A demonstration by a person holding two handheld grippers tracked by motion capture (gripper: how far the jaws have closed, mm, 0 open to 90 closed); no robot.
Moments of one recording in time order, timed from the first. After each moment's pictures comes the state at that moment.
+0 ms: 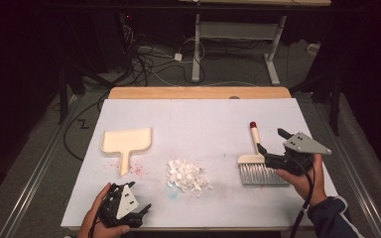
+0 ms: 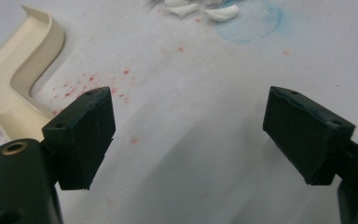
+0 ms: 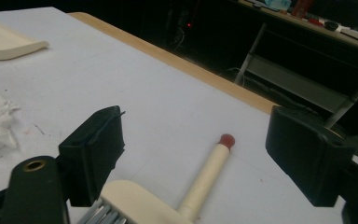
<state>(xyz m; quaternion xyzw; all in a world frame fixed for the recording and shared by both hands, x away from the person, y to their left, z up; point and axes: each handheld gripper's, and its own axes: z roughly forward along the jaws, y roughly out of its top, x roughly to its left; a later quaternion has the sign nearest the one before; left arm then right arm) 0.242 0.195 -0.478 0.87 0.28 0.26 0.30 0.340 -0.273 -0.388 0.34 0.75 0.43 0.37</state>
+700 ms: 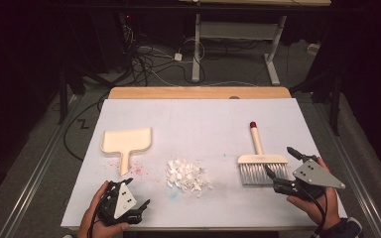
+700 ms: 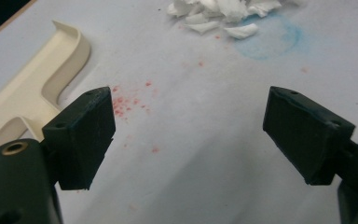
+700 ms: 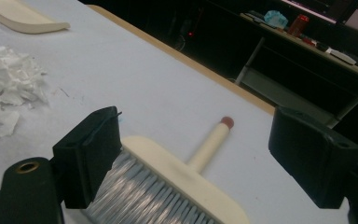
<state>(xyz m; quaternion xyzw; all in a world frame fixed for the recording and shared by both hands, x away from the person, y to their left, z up) 0.245 0.198 -0.474 0.86 0.29 0.29 0.32 0.285 -0.289 -0.408 0.30 0.75 0.43 0.40</state>
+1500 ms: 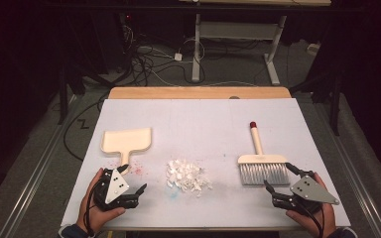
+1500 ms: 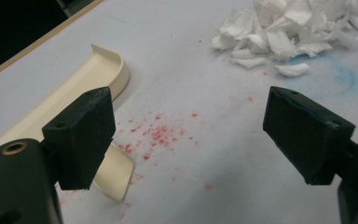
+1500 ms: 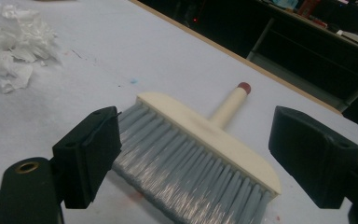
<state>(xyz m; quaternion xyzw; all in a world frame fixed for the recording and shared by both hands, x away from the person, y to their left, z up) 0.271 0.213 -0.469 0.83 0.30 0.30 0.37 0.269 -0.295 -0.447 0.30 0.76 0.42 0.38</state>
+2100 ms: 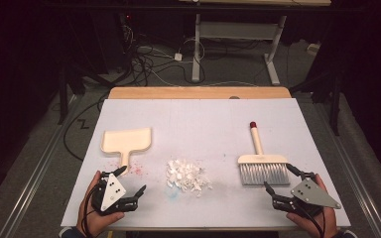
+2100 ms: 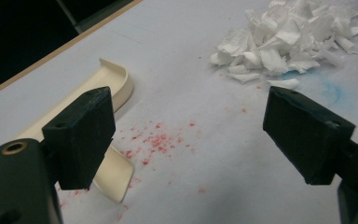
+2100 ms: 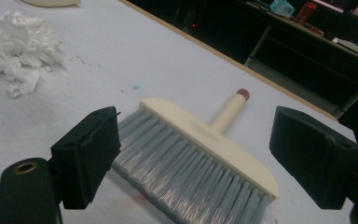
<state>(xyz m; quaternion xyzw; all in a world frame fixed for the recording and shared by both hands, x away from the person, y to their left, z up) 0.261 0.216 -0.468 0.81 0.29 0.32 0.40 0.262 -0.293 -0.444 0.30 0.76 0.42 0.39</state>
